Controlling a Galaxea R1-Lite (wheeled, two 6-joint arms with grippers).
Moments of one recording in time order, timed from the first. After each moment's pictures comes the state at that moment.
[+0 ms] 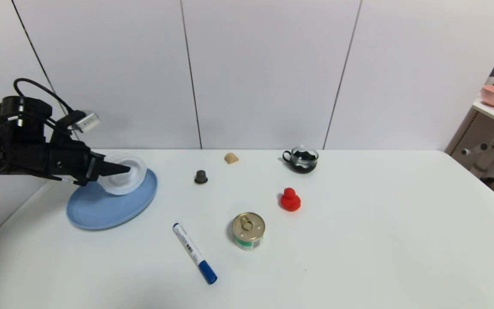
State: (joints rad) left arm 0.20 1.85 -1.21 0.02 -0.55 0.46; right arm 0.01 0.00 0.00 0.00 -0.02 0.05
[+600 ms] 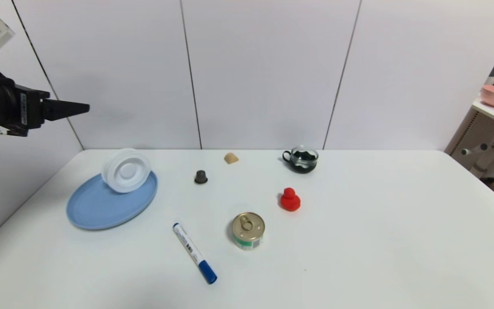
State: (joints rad) left arm 0.19 1.45 -1.27 0.07 -0.43 0.28; right arm 0.01 0.00 0.00 0.00 -0.02 0.05
